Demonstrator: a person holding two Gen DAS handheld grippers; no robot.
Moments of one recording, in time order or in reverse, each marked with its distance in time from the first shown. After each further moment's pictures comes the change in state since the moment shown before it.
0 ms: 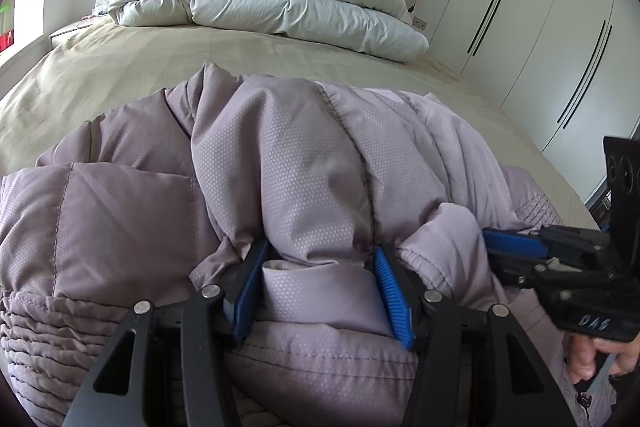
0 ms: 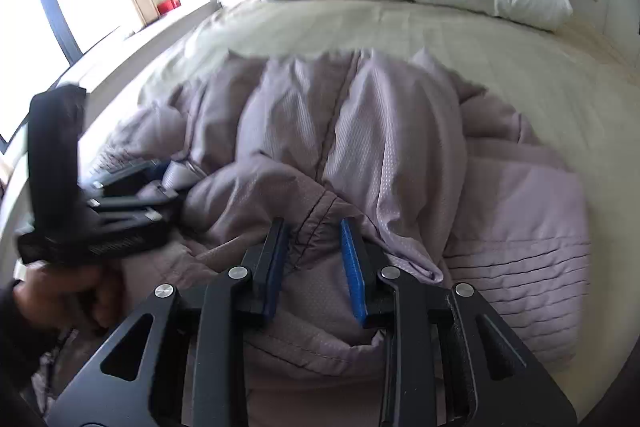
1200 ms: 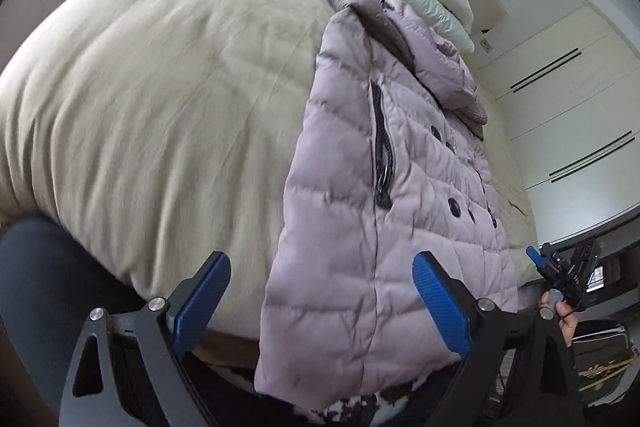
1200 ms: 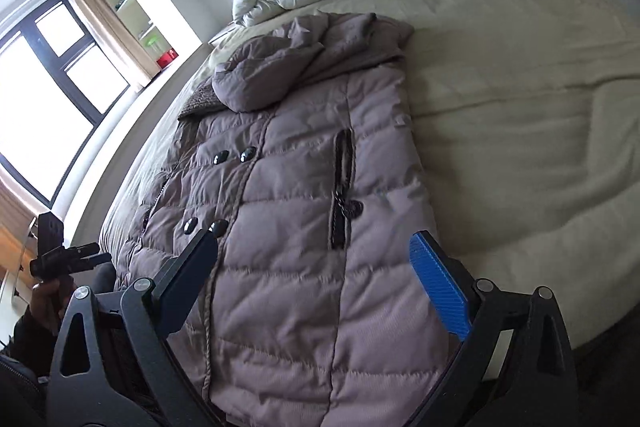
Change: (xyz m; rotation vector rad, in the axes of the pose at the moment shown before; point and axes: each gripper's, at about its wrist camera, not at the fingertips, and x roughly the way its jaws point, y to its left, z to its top) left arm -0.344 0.027 -0.314 -0.514 0.203 -0.020; right arm -0.297 -0.021 -0.310 0.347 -0.057 0.093
